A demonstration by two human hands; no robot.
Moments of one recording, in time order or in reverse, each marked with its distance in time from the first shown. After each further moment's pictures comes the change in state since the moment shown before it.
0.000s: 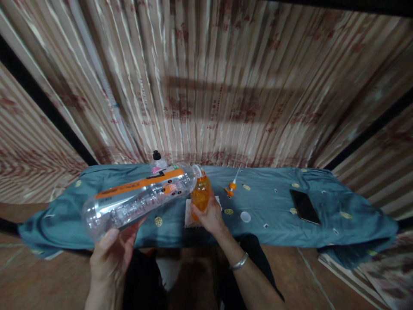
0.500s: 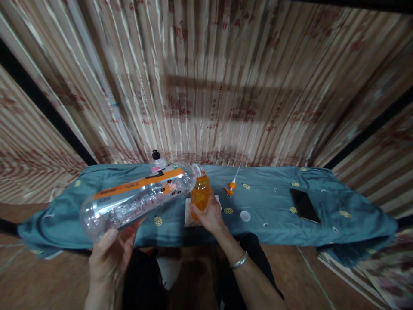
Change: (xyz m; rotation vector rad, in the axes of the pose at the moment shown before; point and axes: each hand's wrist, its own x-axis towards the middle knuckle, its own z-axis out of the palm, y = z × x) left_hand -0.002 0.001 0.002 0.000 -0.005 0.010; right_hand 0.001 -0.002 -0.002 0.031 -0.014 0.013
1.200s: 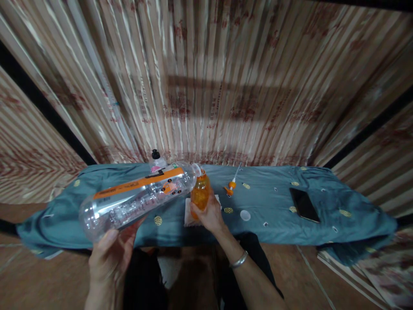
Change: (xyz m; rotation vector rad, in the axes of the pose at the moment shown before) left_hand 0.001 0.000 0.003 0.014 0.063 -0.016; right_hand 0.001 0.000 0.001 0.017 0.003 0.039
